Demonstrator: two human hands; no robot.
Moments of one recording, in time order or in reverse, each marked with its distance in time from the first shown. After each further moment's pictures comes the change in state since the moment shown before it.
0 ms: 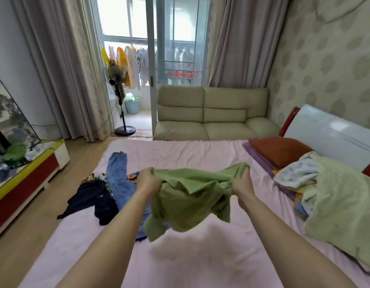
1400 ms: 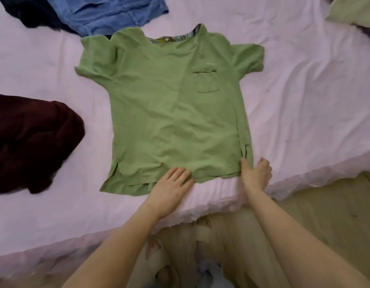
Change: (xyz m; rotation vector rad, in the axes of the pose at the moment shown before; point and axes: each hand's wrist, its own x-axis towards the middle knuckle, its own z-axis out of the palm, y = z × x) left_hand -0.347 -0.501 0.168 0.861 -0.893 1.009; right_hand -0.359 0.526 -0.002 -0.634 0.384 0.663
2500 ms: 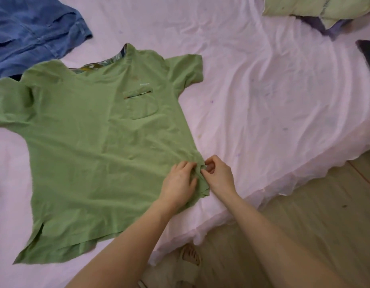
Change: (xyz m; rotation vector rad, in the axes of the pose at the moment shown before) left_hand 0.217 0.081 -0.026 -0.546 0.113 -0.329; right_hand 0.111 0.009 -0.031 0.069 -0.310 -0.345
